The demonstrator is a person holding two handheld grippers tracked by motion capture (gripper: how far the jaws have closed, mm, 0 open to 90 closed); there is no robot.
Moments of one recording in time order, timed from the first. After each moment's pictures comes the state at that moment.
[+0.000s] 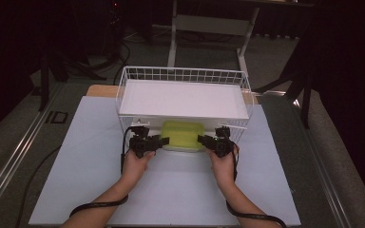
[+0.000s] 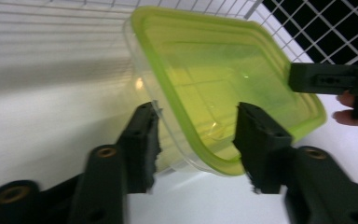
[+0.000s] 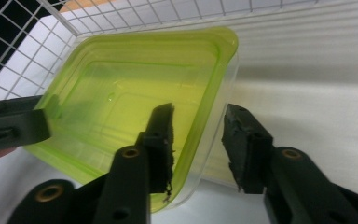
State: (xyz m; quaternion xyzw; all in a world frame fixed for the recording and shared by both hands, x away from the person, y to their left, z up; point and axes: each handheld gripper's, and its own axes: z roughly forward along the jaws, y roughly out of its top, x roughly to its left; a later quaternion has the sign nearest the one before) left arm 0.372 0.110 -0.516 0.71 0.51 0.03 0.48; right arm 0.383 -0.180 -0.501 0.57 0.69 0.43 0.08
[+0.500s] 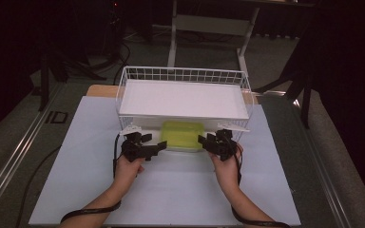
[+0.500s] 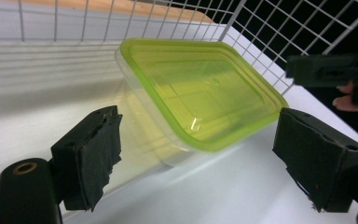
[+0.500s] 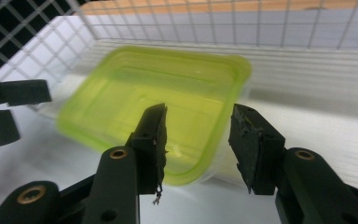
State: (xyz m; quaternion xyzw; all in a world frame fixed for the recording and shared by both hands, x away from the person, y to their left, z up) left arm 0.344 0.132 -0.511 0.71 0.45 0.08 0.54; right arm 0.355 -0.177 -0.474 0.52 0.72 0.45 0.14
